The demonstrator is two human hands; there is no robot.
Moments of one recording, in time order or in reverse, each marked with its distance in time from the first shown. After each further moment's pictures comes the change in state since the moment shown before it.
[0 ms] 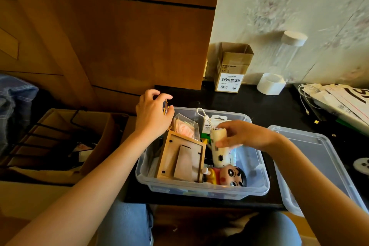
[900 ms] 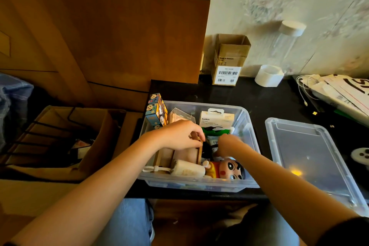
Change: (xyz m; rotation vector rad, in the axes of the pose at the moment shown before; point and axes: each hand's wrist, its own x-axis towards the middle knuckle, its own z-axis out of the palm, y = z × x) left_hand -0.020 0.042 0.022 -0.148 -0.913 0.302; right_hand 0.066 0.076 0.040 -0.899 0.146 0.562
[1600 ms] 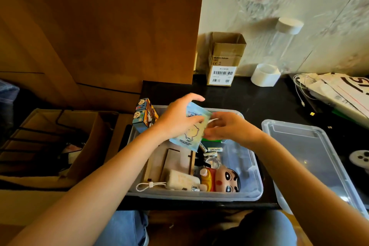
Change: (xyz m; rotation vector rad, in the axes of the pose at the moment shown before) left_hand 0.035 0.013 -0.019 -0.287 0.481 -0.027; right_hand -0.047 0.026 -0.072 1.153 0.000 -0.431
